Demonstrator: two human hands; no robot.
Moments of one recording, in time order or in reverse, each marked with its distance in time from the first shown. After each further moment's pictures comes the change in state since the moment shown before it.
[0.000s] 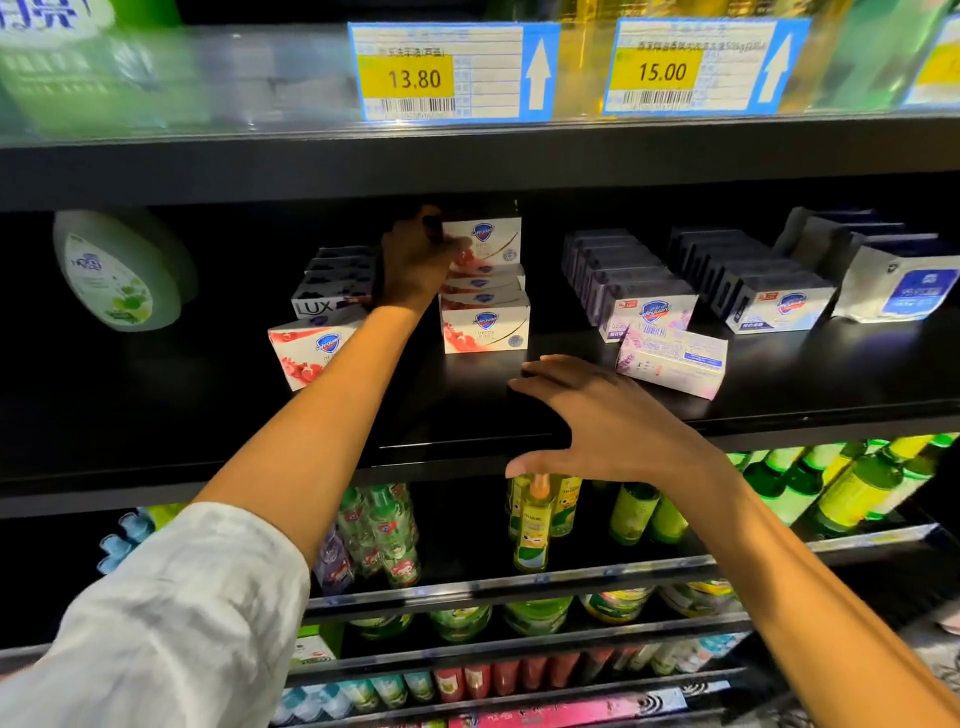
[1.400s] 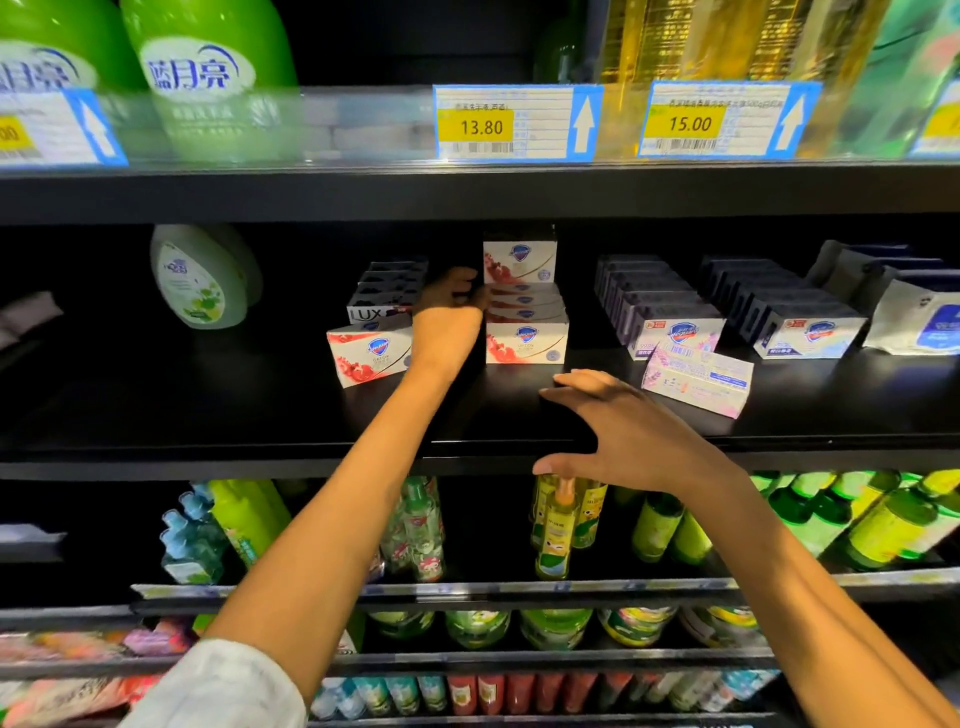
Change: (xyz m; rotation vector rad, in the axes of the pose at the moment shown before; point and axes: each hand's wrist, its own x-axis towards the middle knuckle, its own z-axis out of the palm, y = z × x) left_hand -0.077 0.005 -0.024 -0.245 0.055 -0.170; right_hand -0.001 -0.002 -0.001 0.056 -0.054 0.018
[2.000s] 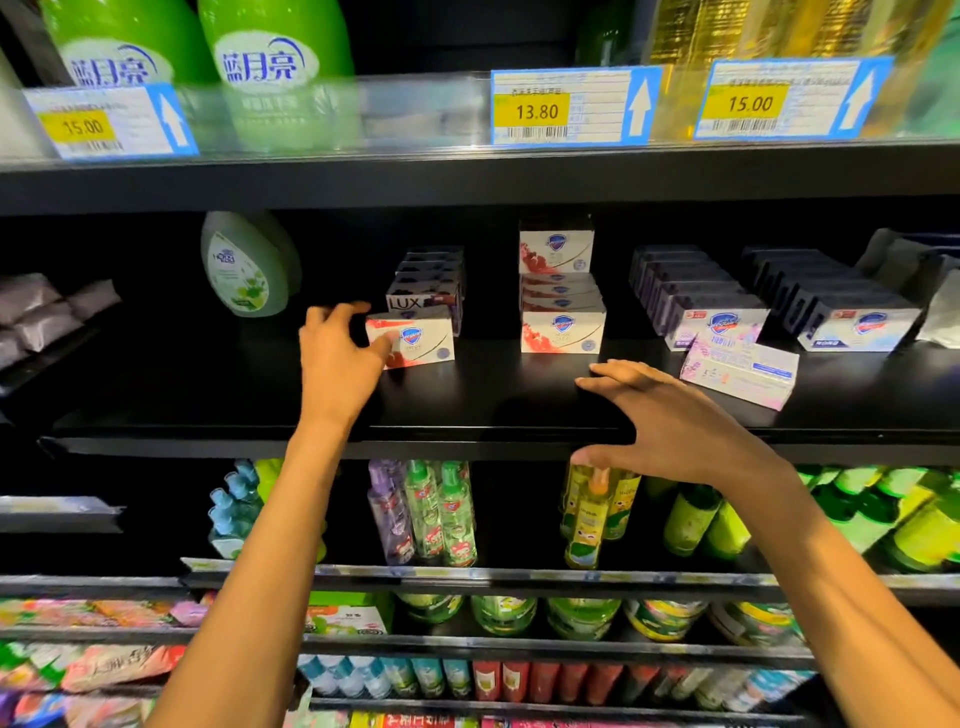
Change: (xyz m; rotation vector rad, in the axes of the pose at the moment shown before) left_hand -0.042 -0.054 -0.138 0.474 0.210 0.026; right_hand -0.004 -0.006 -0.002 -0.053 -0.014 0.036
